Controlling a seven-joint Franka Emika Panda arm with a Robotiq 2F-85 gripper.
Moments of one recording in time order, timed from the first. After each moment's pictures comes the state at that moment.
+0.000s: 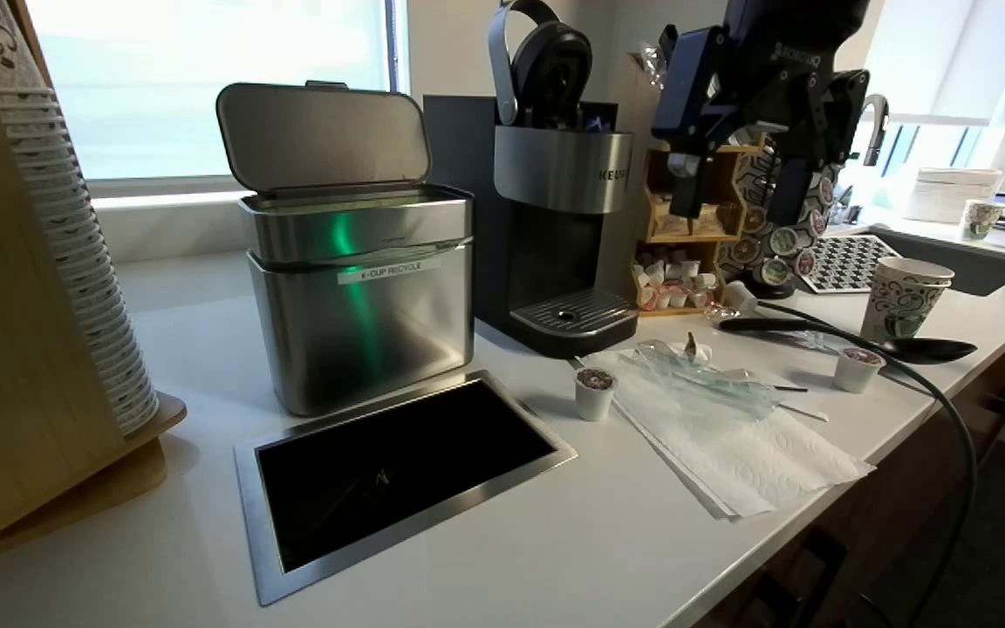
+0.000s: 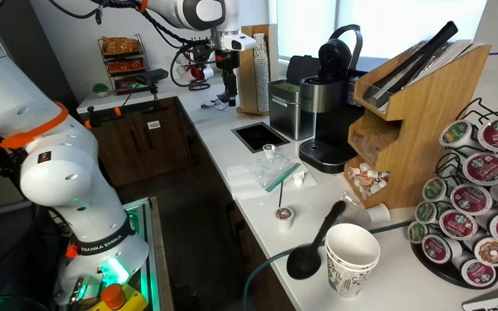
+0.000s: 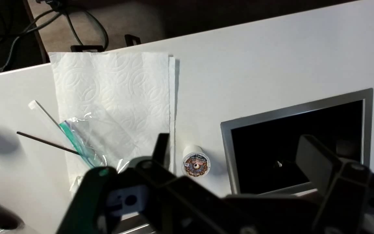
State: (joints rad) arm 0.08 -0.30 0.23 -2.24 0.17 1.96 0.46
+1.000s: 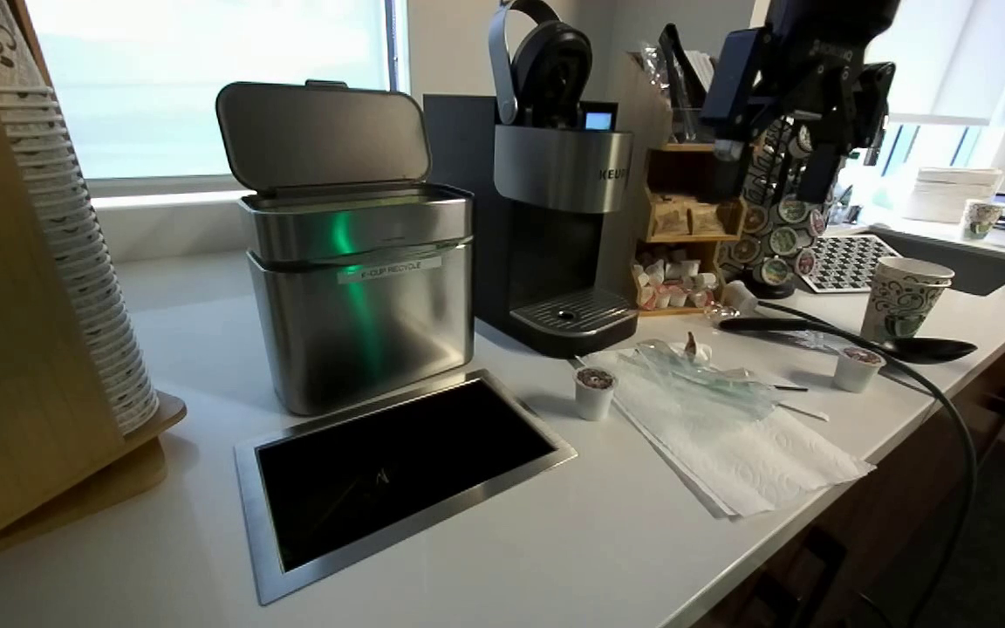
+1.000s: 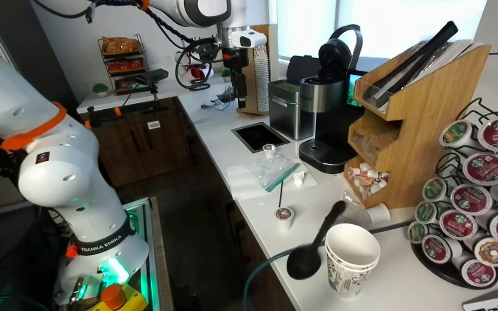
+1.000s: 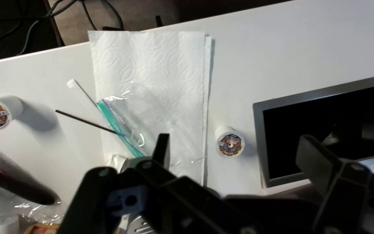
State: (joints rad) arm 0.06 -0.35 0.15 -2.26 0.12 1.96 0.37
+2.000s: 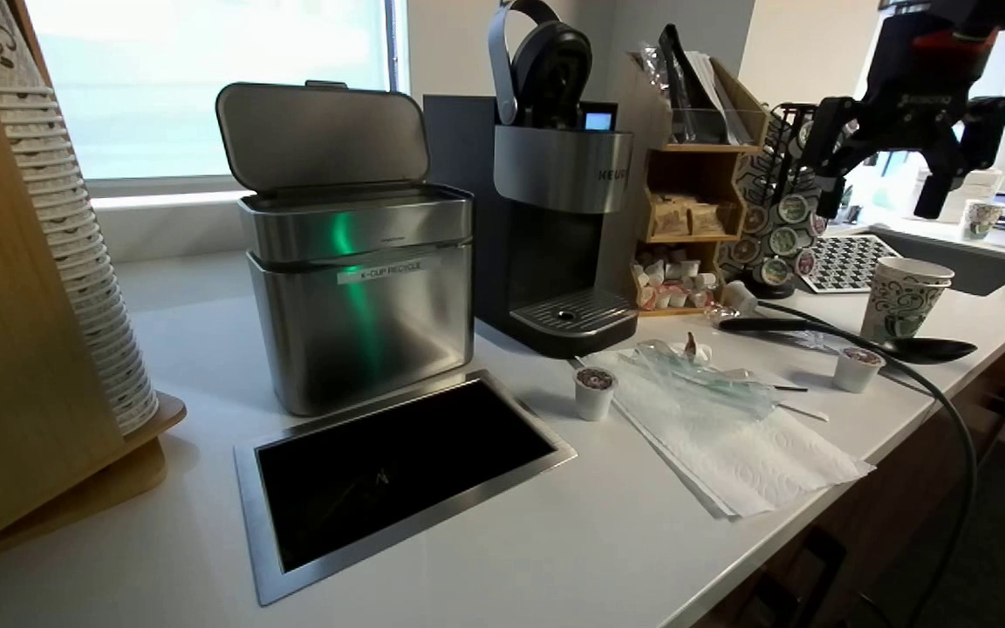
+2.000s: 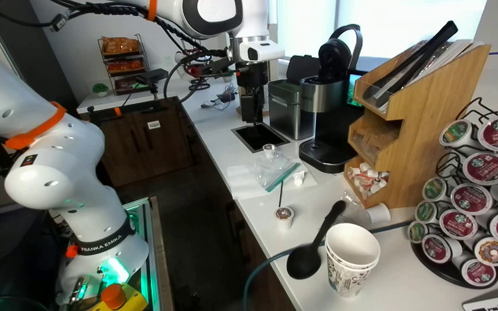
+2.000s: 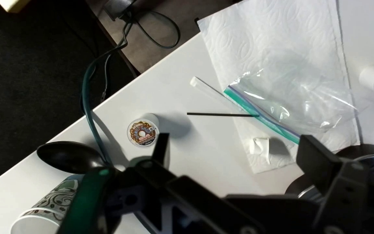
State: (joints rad) arm -0.14 -0.41 0.06 -2.37 -0.04 1.96 0.55
